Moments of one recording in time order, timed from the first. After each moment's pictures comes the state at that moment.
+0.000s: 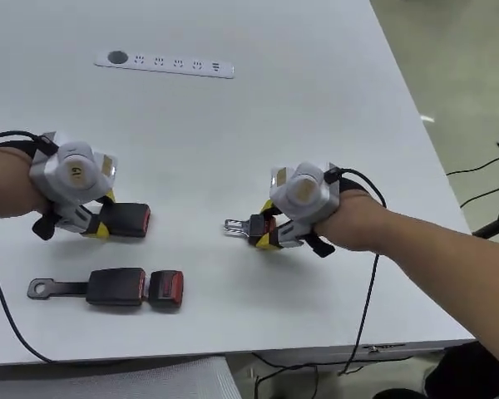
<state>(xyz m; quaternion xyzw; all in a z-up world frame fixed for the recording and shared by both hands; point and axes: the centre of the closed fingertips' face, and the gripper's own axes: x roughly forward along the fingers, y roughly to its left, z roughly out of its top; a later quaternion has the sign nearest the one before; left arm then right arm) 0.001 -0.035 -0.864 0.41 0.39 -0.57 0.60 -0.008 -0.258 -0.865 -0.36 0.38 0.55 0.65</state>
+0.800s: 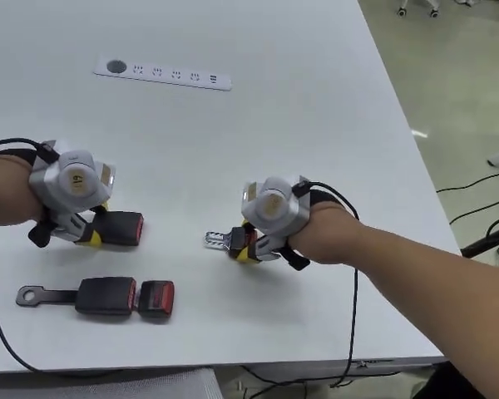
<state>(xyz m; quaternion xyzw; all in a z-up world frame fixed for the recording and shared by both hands) -0.001 -0.034 -0.864 0.40 0.40 -0.56 0.60 -0.009 -0.232 -0.867 -0.38 0.39 0.55 0.64</state>
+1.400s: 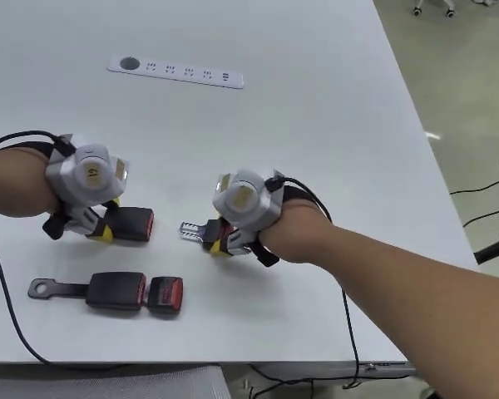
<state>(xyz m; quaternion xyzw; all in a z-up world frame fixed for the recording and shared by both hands) 0.000 -0.034 -0.866 0.41 0.41 -0.56 0.60 -0.004 -0.166 -0.867 -0.36 0.38 0.55 0.65</state>
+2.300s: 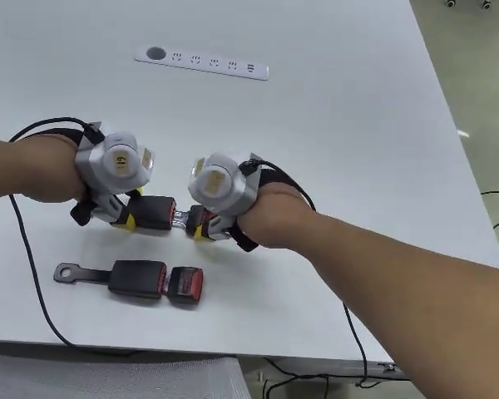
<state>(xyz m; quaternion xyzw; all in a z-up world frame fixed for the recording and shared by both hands) 0.001 -0.035 -0.866 0.41 0.41 -0.56 0.59 0.002 -0.116 -0.866 -0.38 0.36 0.57 0.64</state>
